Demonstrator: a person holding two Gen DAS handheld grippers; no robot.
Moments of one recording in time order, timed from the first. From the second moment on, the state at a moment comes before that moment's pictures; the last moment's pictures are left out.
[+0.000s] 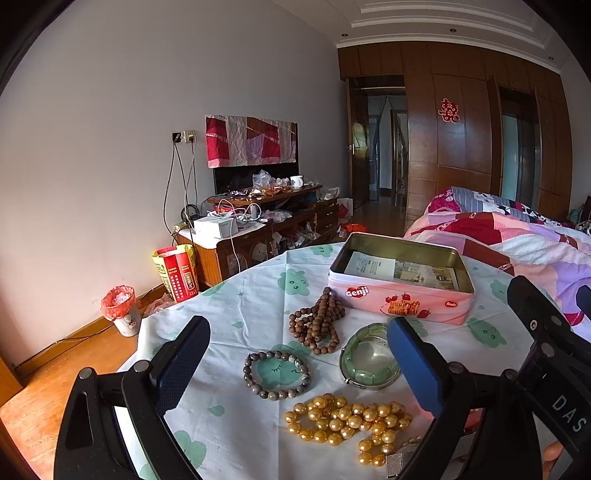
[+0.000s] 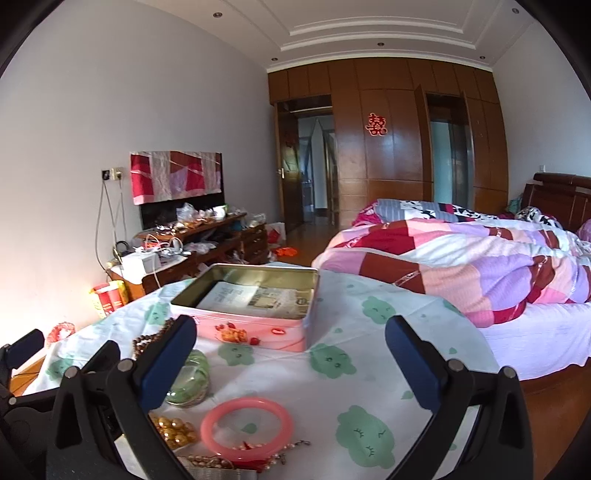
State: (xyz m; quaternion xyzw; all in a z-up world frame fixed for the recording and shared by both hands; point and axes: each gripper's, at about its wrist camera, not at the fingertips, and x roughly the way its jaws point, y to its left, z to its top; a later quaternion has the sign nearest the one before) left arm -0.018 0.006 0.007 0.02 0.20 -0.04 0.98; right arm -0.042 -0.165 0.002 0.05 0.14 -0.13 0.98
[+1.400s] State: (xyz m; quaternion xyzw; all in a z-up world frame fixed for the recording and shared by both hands) left arm -0.032 0.007 0.013 0.02 0.17 -0.06 0.98; right arm -0.065 -0.170 0.006 0.07 0.07 -0.15 0.98
